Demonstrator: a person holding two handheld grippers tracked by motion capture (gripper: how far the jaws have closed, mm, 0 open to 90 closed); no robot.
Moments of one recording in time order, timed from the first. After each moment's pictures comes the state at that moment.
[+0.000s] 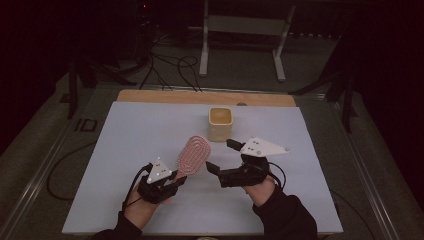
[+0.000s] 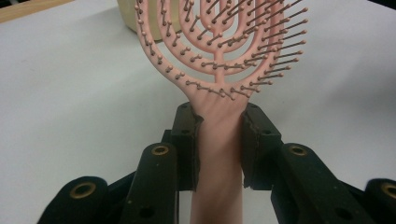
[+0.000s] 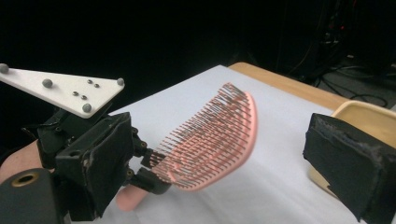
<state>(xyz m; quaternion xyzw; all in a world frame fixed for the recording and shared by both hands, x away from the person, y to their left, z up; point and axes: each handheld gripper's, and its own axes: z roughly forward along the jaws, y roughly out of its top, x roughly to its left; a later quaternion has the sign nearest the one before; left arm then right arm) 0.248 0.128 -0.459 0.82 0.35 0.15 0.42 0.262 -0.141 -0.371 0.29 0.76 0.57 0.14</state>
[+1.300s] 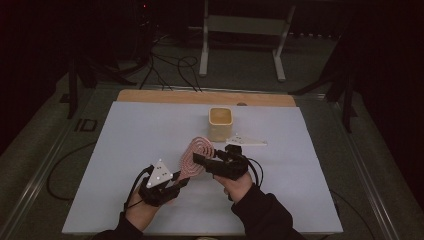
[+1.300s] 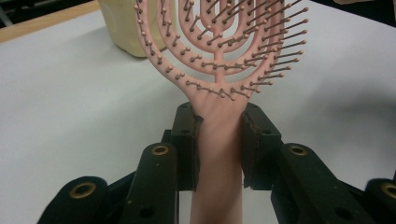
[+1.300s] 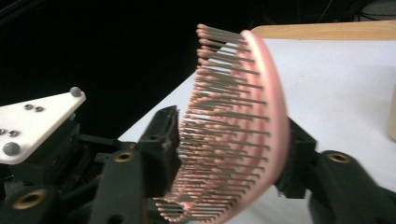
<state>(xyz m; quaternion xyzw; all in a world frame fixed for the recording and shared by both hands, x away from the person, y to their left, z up) 0.240 0.125 -0.455 0.82 0.32 0.16 0.45 0.291 -0.110 -0.410 0.40 0.72 0.57 0.01</state>
